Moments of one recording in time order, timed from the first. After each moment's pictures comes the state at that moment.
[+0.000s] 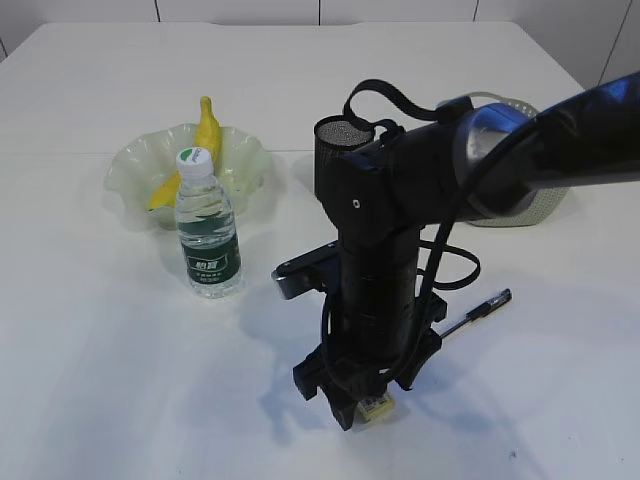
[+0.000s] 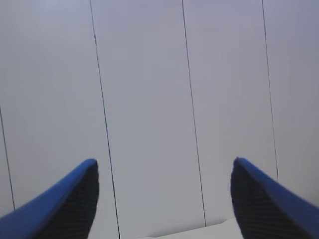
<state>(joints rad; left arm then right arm) 0.04 0.91 -1.14 -1.81 0.17 1.81 0.66 2.07 -1.37 0.04 1.05 0.11</state>
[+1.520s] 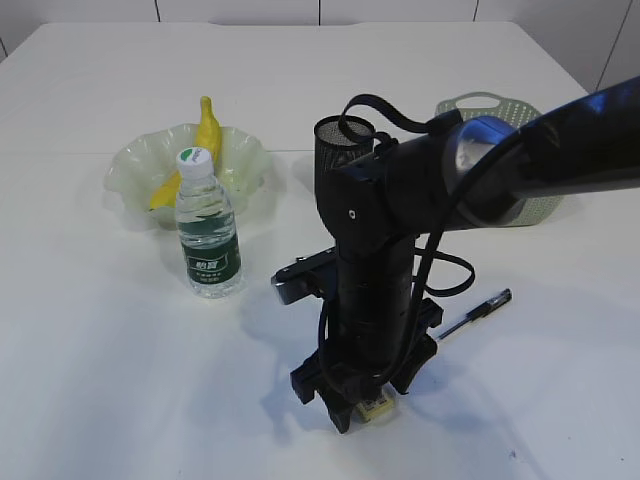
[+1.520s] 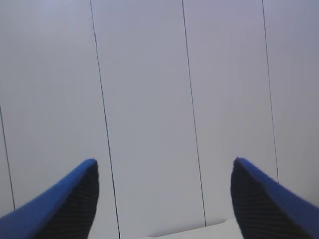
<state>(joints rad) 0.04 0.91 -1.14 -1.81 0.17 1.81 0.66 2.10 -1.37 0.04 1.02 0.12</state>
